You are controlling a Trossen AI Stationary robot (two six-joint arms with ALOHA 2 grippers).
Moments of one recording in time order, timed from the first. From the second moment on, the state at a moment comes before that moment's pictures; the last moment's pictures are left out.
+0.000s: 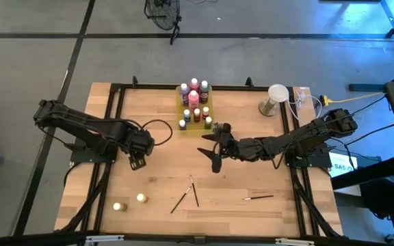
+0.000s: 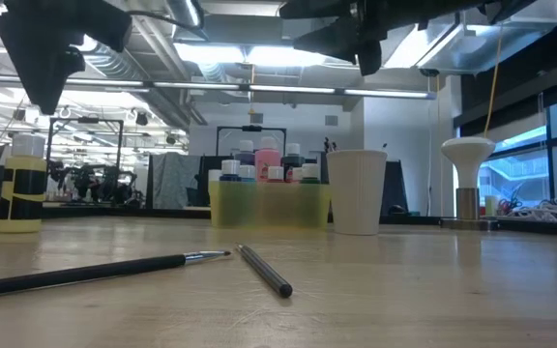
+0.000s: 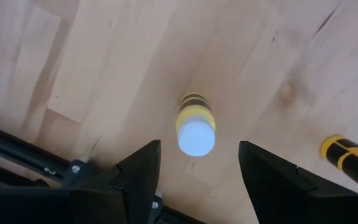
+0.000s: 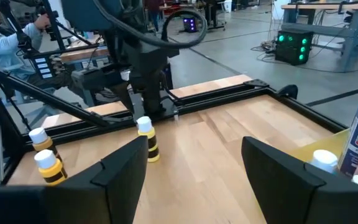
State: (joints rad) left arm -0.22 1.21 1.03 -1.32 -0.07 -0.72; right arm 0.28 1.52 0.82 0.54 0.52 0.22
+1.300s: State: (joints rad) left arm -0.20 1.21 0.81 -1.15 -0.04 -0.70; right arm 0.28 1.52 0.82 0.53 0.46 0.22
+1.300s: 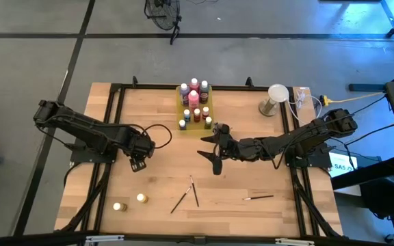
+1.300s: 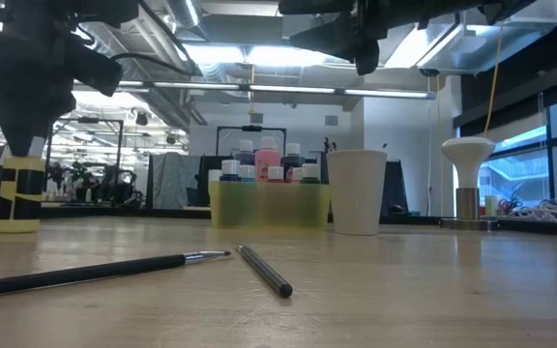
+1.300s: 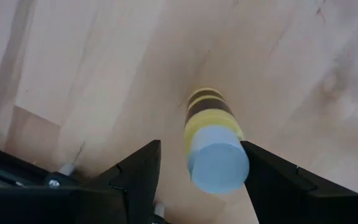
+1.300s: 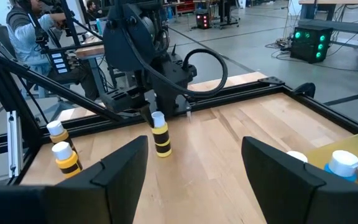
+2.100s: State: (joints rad) left arm -0.20 1.21 0.81 -1.13 -0.06 -0.72; right arm 0.28 1.52 0.82 0.52 0.46 0.22
